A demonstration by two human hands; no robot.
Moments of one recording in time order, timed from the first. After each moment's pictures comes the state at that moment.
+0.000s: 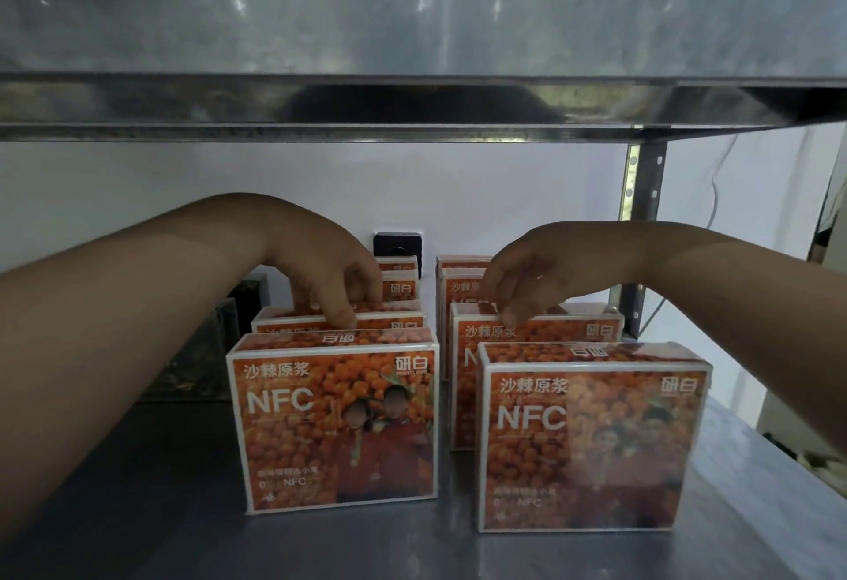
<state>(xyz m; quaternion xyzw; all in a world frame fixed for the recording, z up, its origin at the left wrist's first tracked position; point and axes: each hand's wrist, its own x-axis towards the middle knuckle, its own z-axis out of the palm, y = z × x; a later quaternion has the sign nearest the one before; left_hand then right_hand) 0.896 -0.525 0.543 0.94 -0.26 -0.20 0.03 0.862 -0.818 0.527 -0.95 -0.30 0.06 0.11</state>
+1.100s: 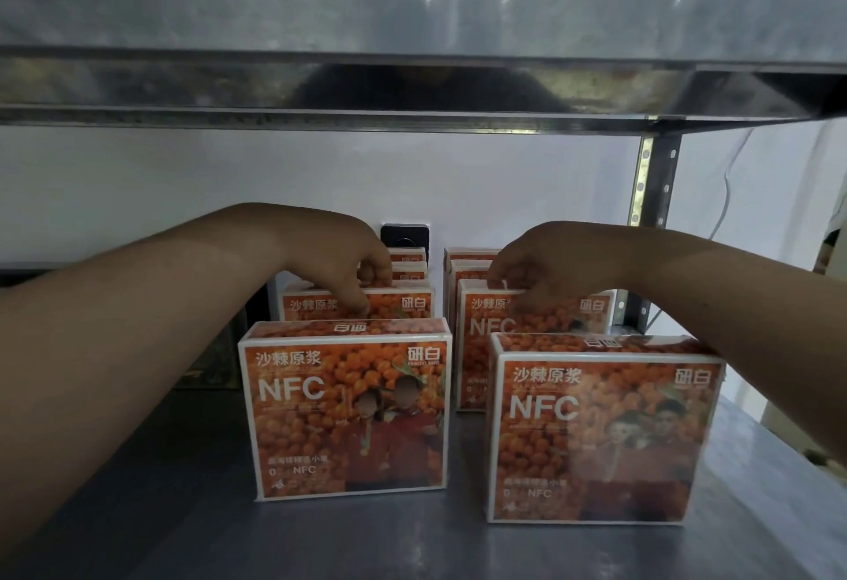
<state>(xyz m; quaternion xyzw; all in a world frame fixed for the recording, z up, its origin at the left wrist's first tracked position) 0.910 -0.522 0.522 0.95 -0.31 -0.01 -0.07 0.888 -0.814 0.508 -0.96 -0.27 -0.05 -0.04</state>
